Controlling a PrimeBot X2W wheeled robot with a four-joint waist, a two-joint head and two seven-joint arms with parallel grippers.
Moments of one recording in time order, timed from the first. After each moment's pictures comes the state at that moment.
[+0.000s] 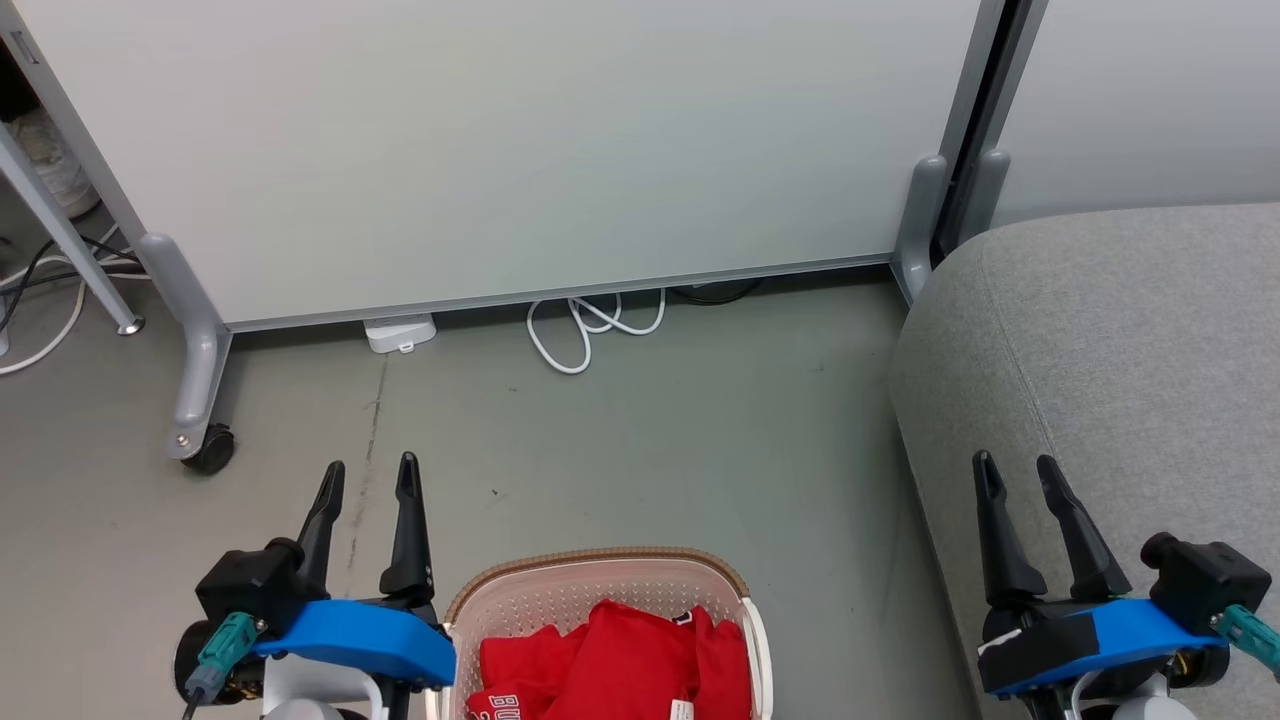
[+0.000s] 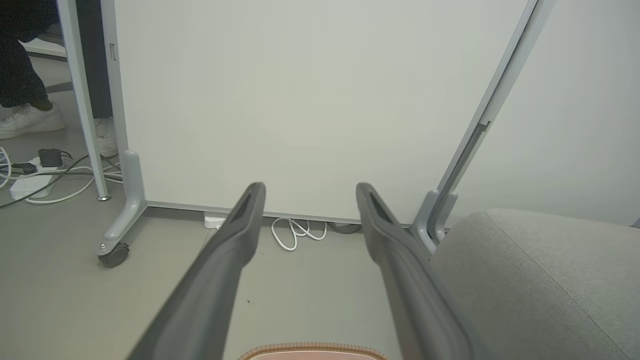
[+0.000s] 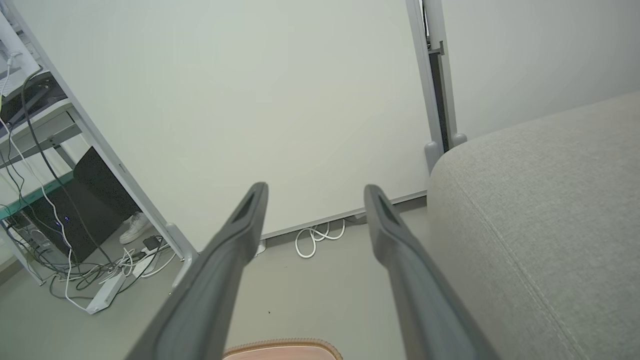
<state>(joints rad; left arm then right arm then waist) -0.09 0.12 -0.18 0.24 -0.41 0.01 -0.17 -0.06 -0.04 -0.01 0.19 0.40 0.13 -0.17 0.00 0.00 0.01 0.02</state>
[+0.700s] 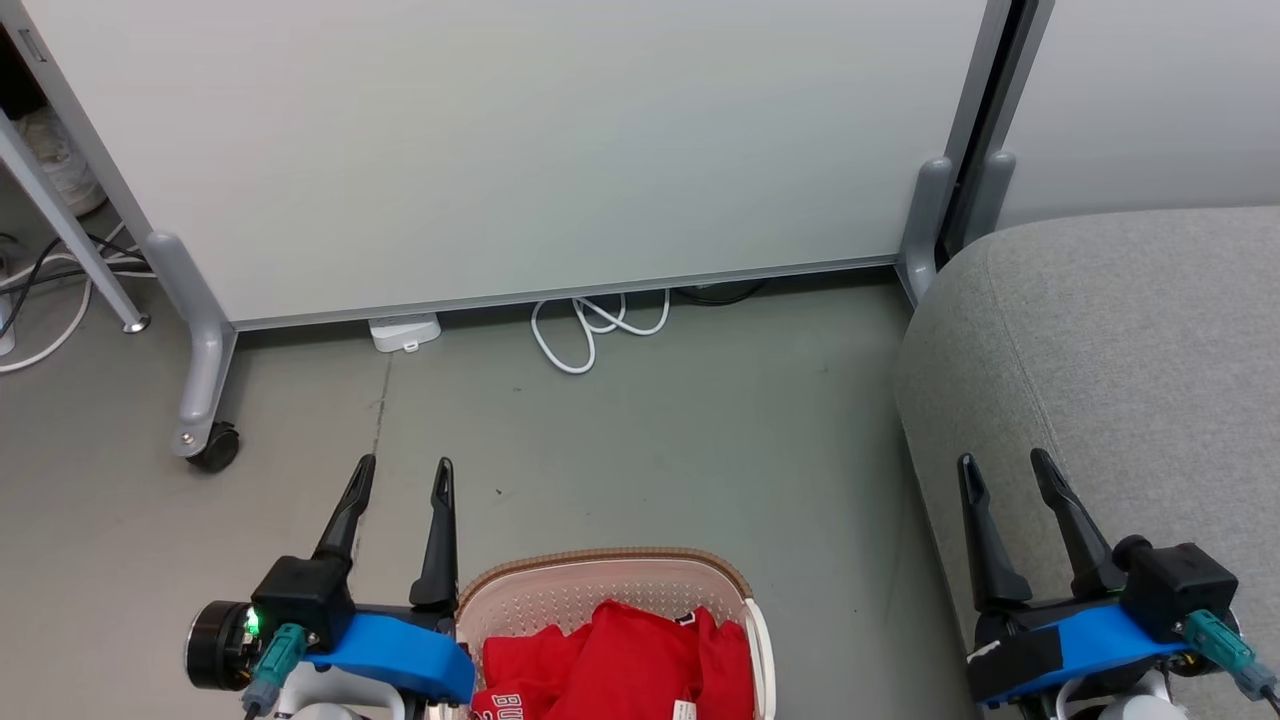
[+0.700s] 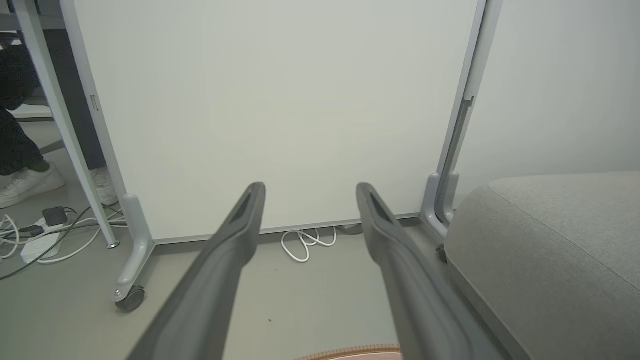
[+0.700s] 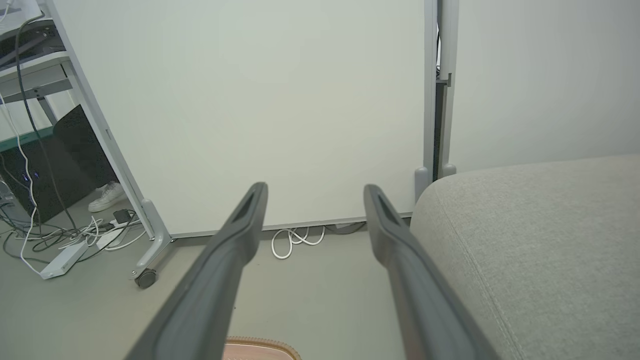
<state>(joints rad) -0.09 0.12 -0.21 0.25 -0.22 -0.03 -0.22 -0.06 -0.05 0.00 0.19 0.20 0.13 -0.22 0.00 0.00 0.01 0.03</state>
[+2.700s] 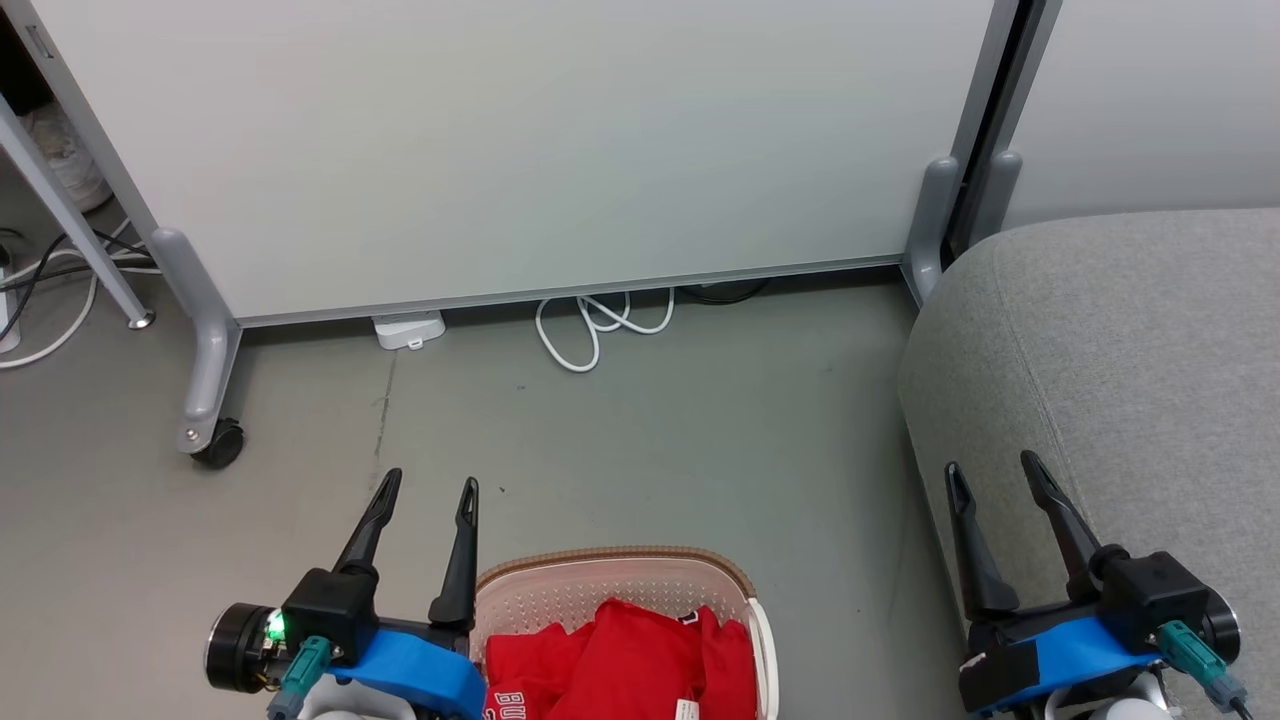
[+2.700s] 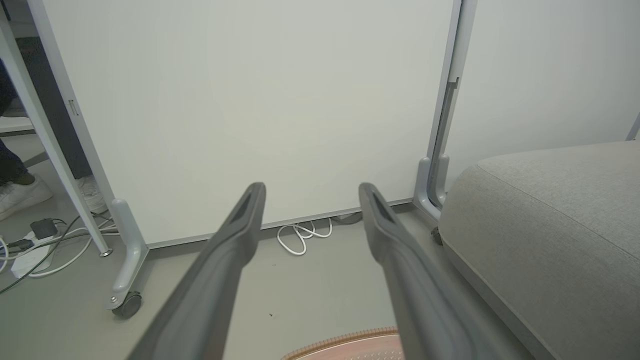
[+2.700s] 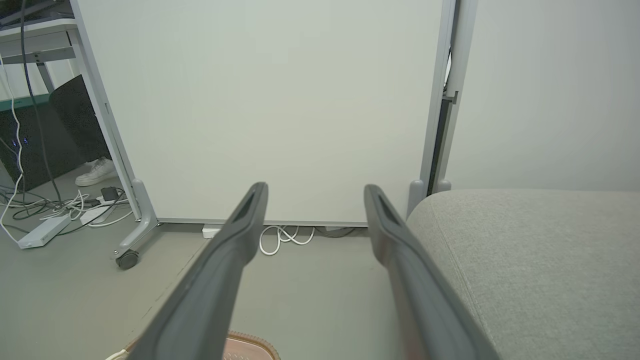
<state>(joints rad) -0.09 0.06 -0.14 0.33 -0.09 -0.12 -0.26 -0.06 -0.05 0.01 0.21 0.08 0.13 -0.26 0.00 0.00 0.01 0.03</state>
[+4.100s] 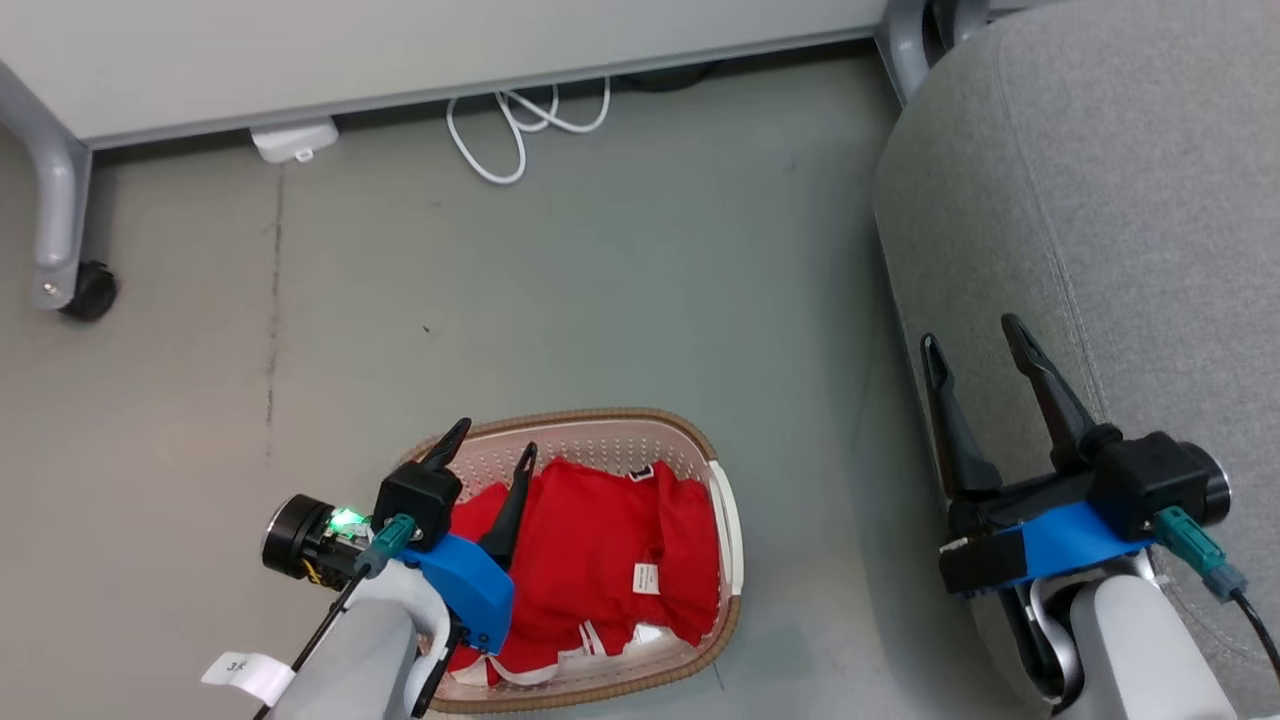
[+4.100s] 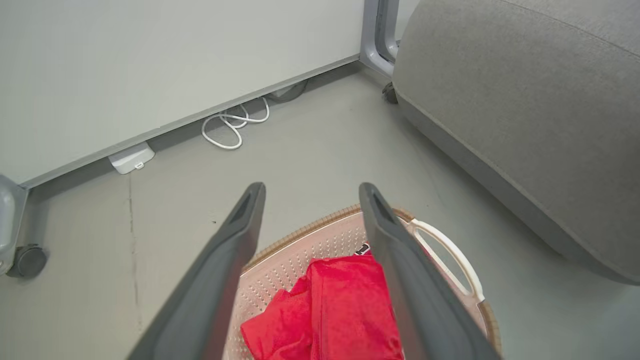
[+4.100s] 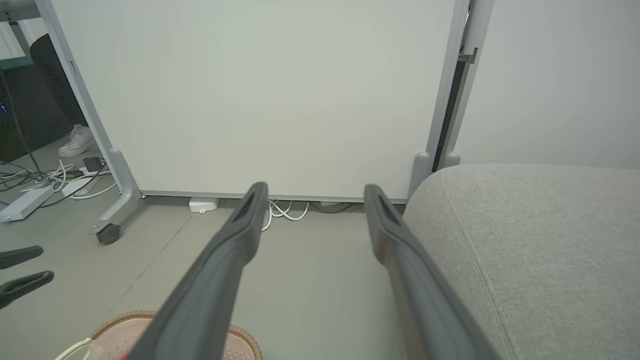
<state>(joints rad) -0.42 0.14 -0.43 0.74 -0.16 -0.13 -0.26 -0.25 -0.07 0.06 0.21 0.08 0.13 -0.26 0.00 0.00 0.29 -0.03</state>
